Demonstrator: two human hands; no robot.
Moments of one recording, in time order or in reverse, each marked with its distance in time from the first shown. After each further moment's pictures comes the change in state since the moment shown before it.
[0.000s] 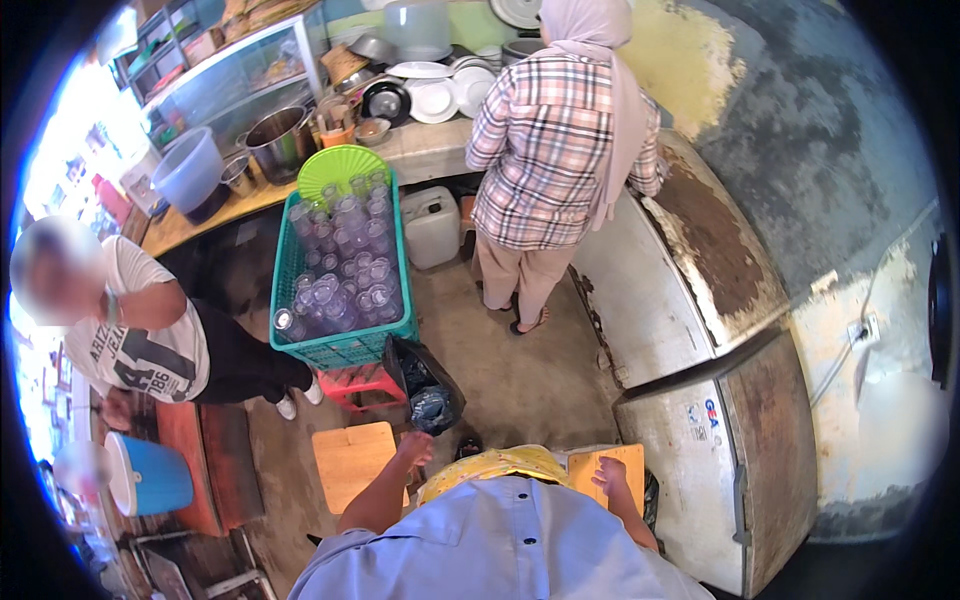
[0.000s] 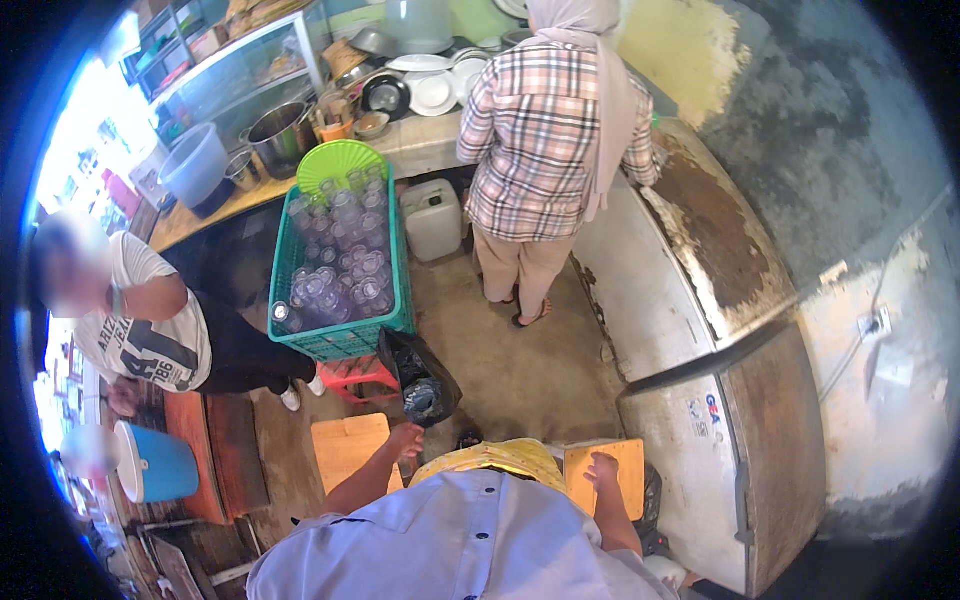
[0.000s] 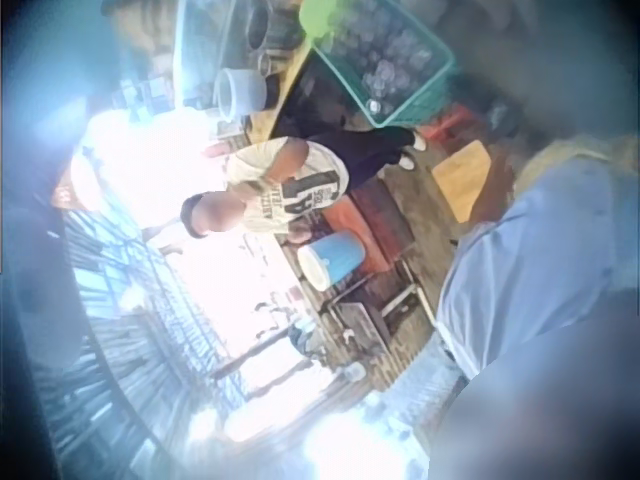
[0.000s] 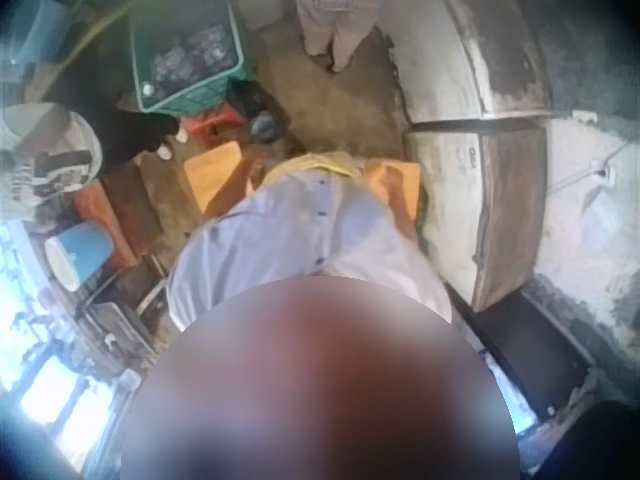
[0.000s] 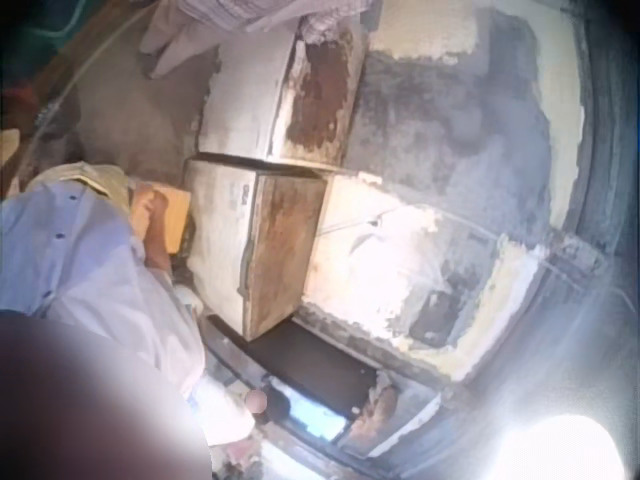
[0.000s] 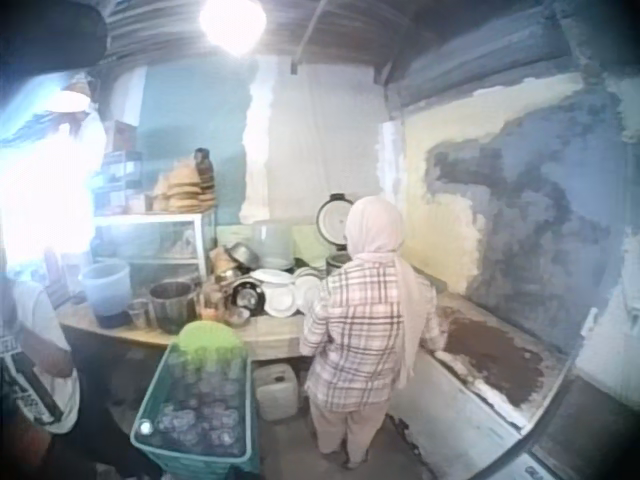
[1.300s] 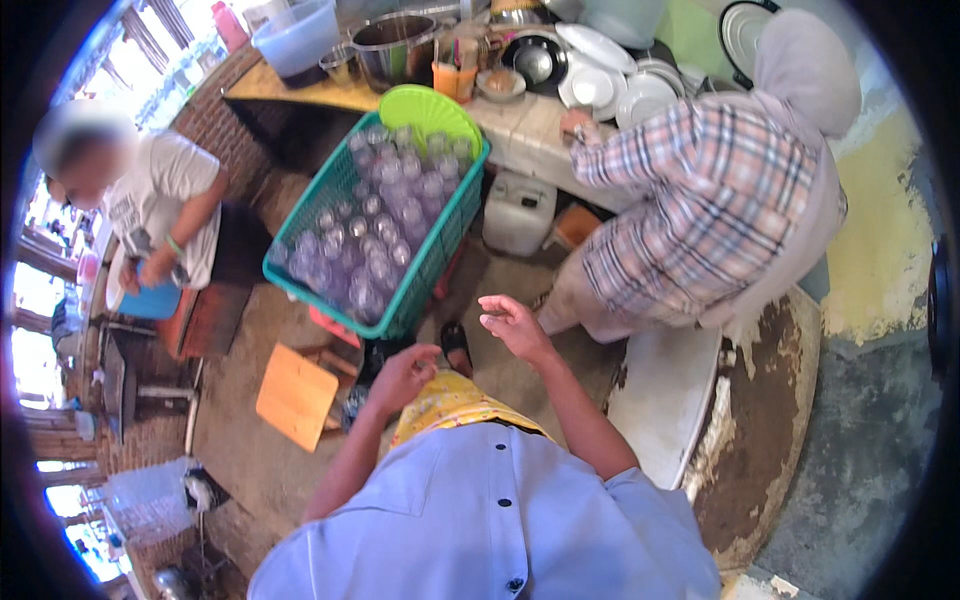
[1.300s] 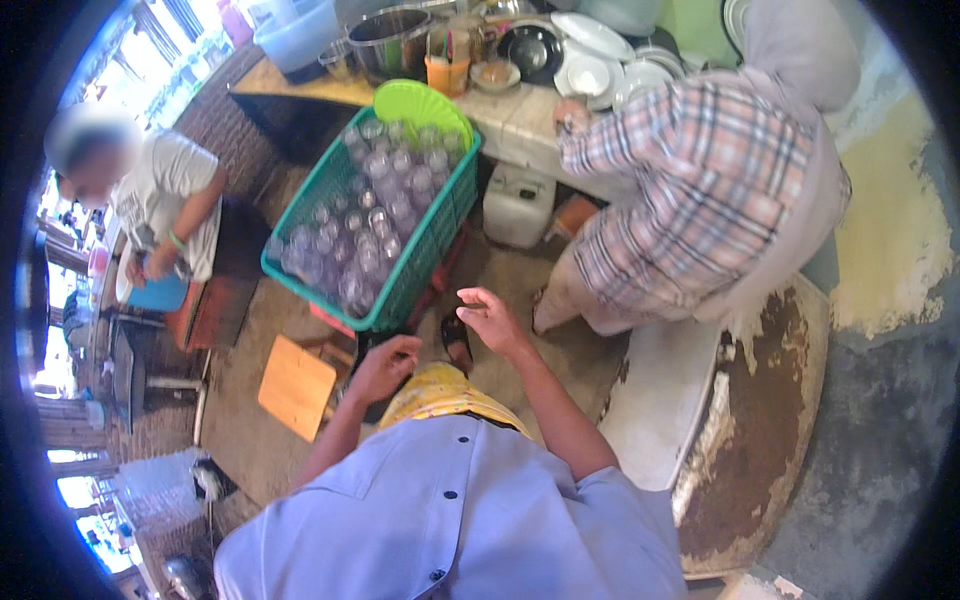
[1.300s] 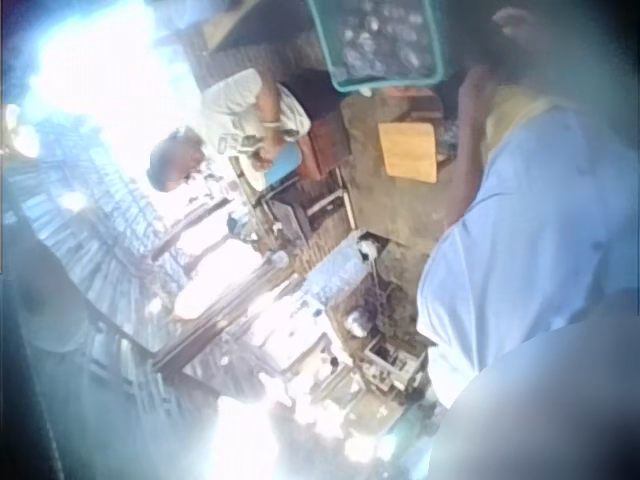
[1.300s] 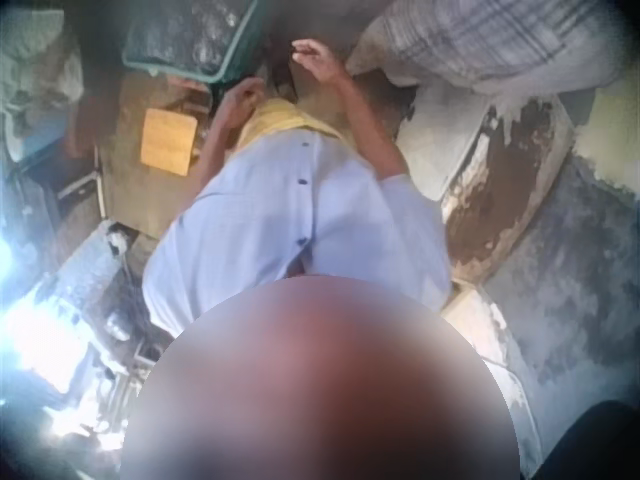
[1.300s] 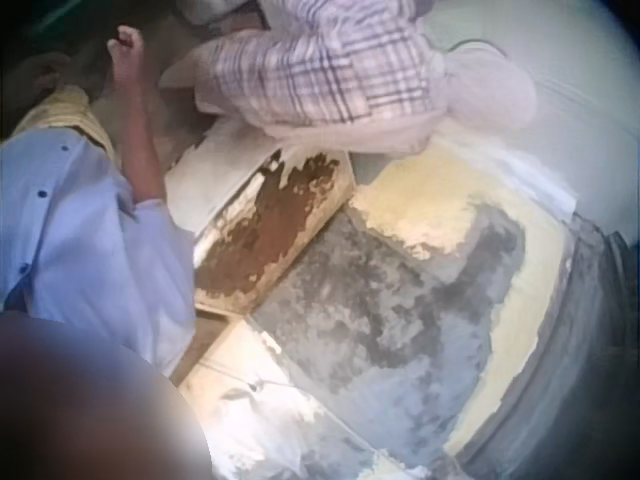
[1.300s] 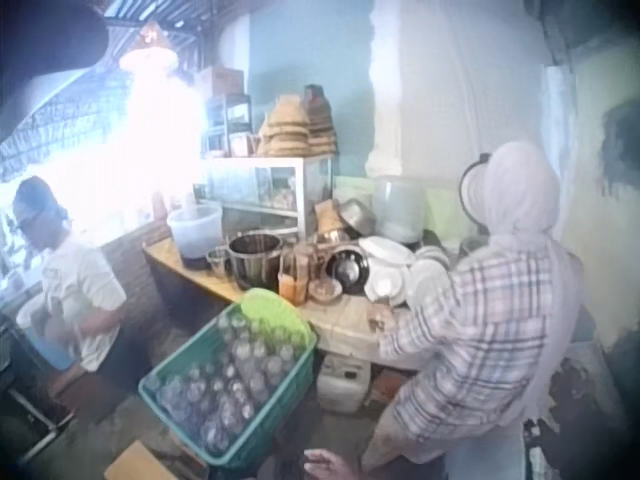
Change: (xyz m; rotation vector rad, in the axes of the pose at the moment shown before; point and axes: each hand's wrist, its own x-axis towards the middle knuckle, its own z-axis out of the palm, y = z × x) left_hand -0.108 0.408 0.127 0.120 0.658 0.647; right_hand -0.065 -0.489 0.453 -0.677 -1.412 -0.748
